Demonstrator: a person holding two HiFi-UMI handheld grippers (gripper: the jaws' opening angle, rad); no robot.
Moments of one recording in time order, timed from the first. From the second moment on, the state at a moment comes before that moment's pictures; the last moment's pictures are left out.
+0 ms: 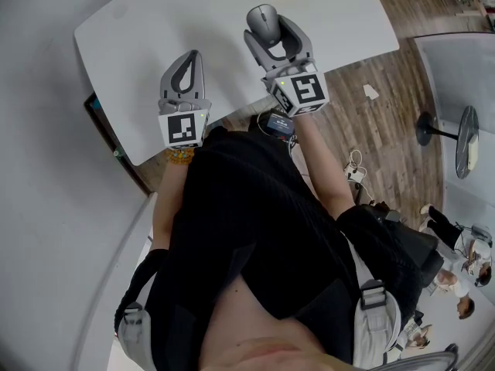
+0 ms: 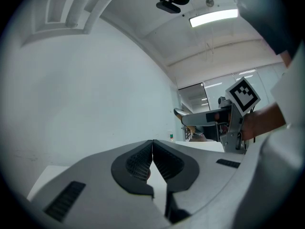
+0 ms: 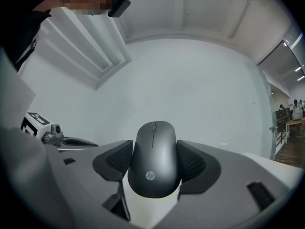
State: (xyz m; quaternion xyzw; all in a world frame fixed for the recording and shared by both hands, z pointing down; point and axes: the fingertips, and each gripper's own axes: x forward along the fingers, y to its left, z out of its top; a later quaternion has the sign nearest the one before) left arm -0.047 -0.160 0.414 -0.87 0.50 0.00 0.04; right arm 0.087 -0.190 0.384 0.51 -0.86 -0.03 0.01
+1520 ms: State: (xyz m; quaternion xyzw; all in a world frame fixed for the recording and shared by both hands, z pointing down) left arm -0.058 -0.154 0.421 -0.86 0.51 0.00 0.04; right arm 0.070 -0.202 0.455 0.49 -0.87 0.04 0.09
